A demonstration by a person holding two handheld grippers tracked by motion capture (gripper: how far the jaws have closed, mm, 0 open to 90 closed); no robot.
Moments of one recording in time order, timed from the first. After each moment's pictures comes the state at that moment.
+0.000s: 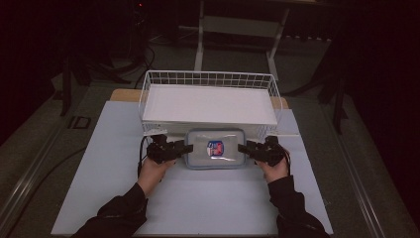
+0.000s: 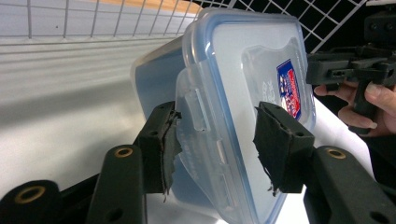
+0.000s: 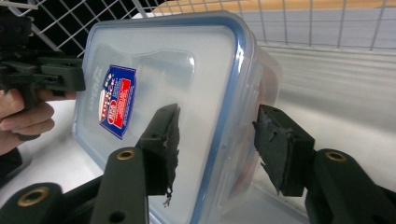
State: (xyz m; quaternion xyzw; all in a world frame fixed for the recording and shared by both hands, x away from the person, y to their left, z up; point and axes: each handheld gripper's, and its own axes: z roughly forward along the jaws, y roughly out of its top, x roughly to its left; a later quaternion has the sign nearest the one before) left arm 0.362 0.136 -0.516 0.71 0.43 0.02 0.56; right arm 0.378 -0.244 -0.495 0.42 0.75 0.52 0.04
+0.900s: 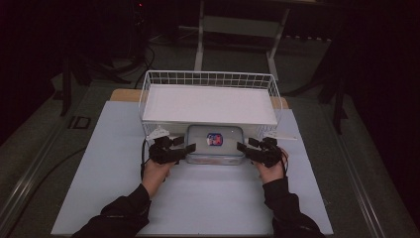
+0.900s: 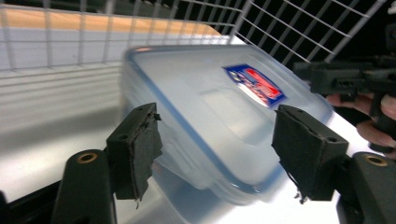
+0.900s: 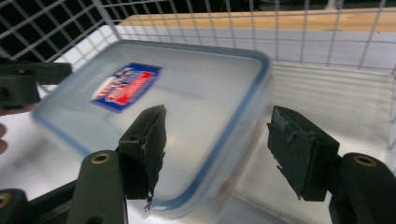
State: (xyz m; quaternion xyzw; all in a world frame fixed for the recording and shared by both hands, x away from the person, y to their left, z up) left arm 0.350 0.125 -0.510 0.70 0.42 0.08 0.56; right arm 0.367 -0.232 -0.493 0.45 0.73 0.50 0.13
